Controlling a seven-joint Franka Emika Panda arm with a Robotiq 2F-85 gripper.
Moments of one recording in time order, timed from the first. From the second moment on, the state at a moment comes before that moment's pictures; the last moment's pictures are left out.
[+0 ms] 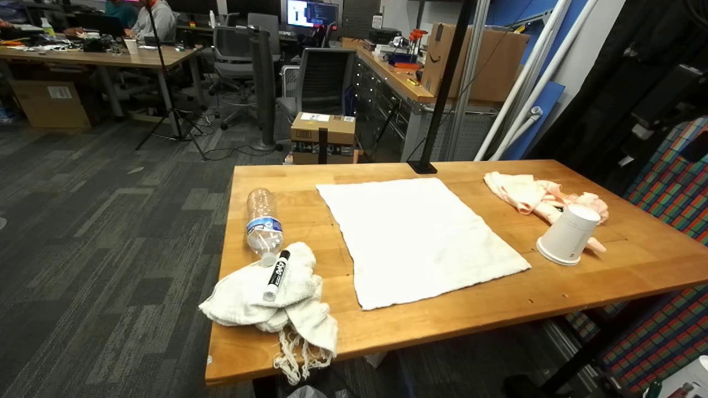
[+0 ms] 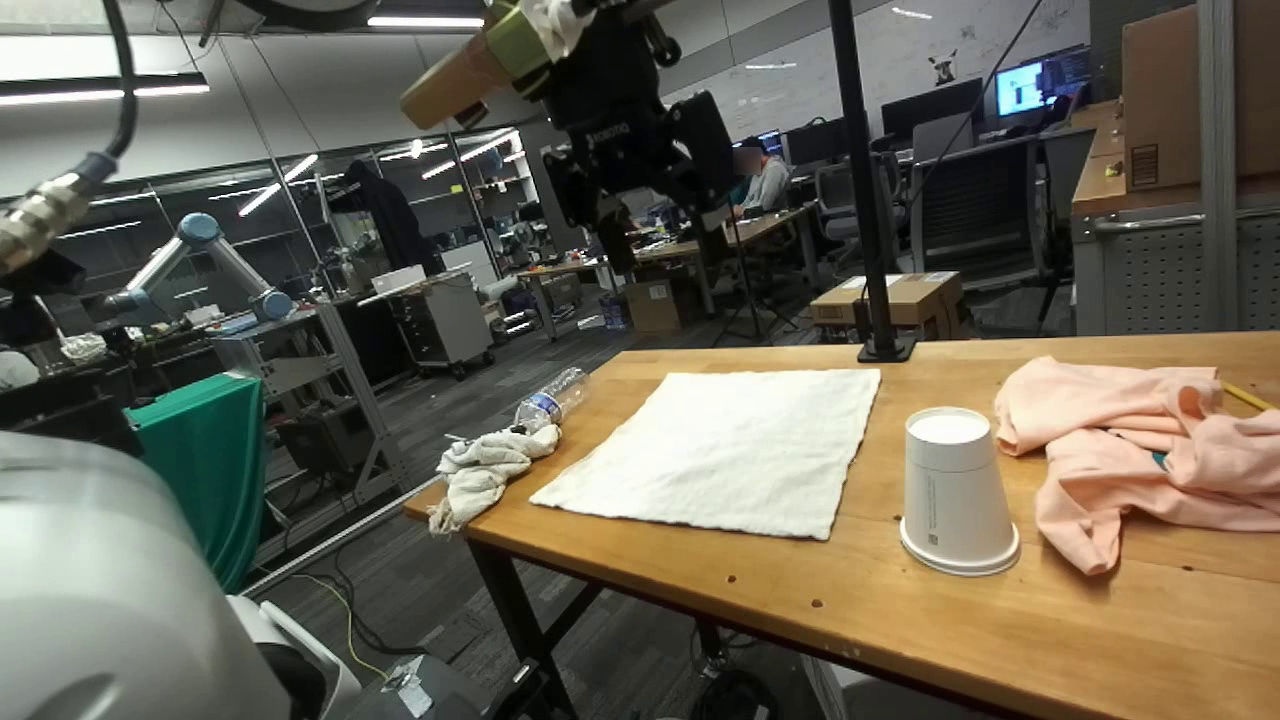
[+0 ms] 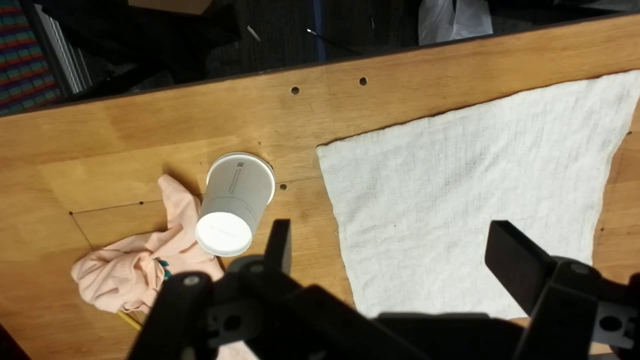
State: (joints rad) arm -0.07 -0.82 -0.06 -2.63 -0.05 2.00 -0.01
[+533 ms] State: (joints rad) arm -0.07 -0.70 0.00 -2.63 -0.15 2.18 -0.01
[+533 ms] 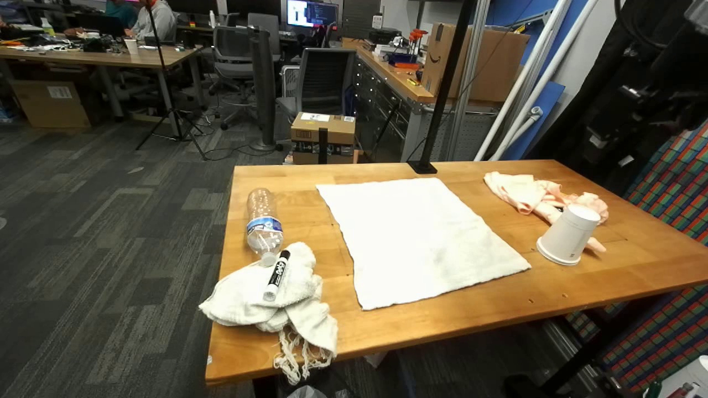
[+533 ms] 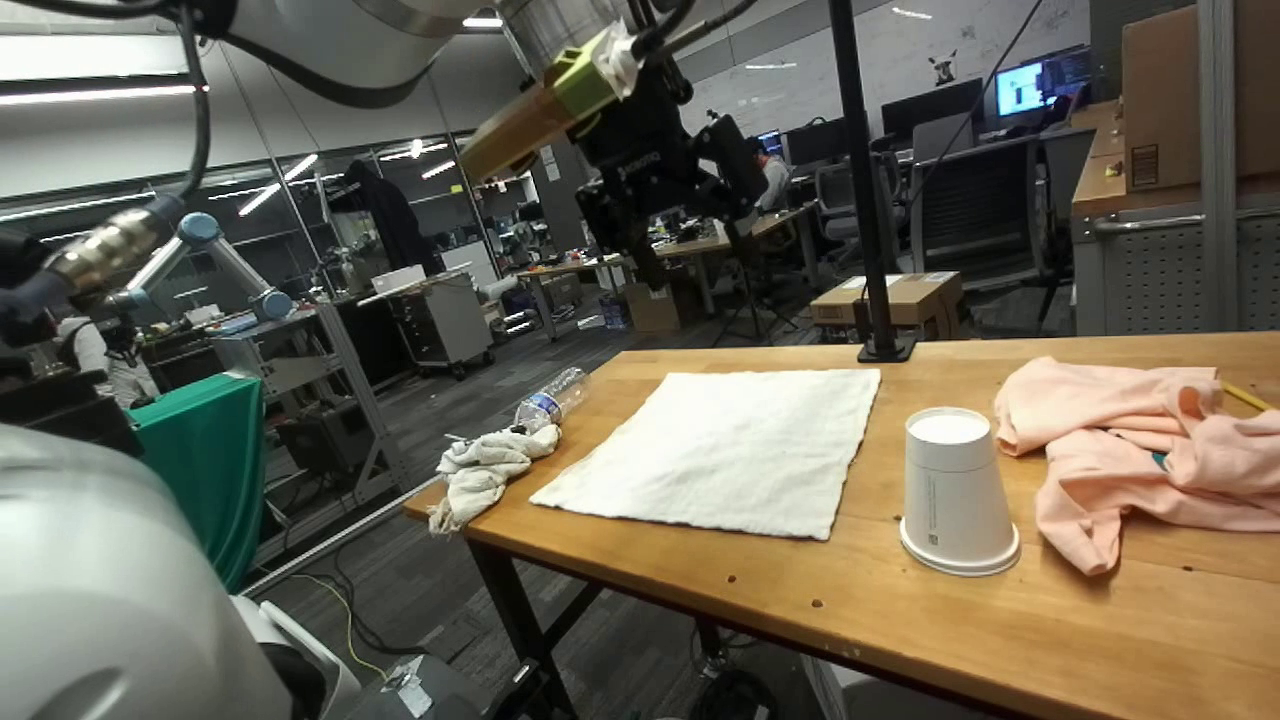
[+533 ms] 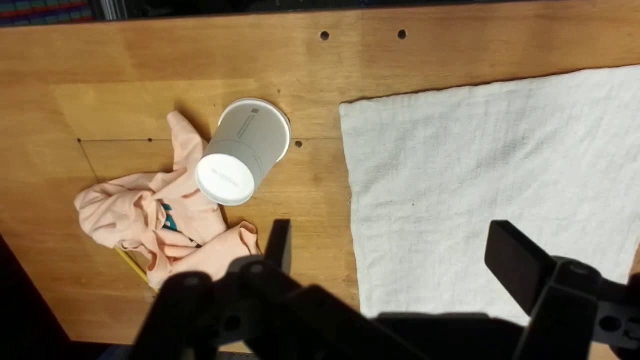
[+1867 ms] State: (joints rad) arm -0.07 -0.26 0.02 -2.64 -0.22 2.52 -0.01
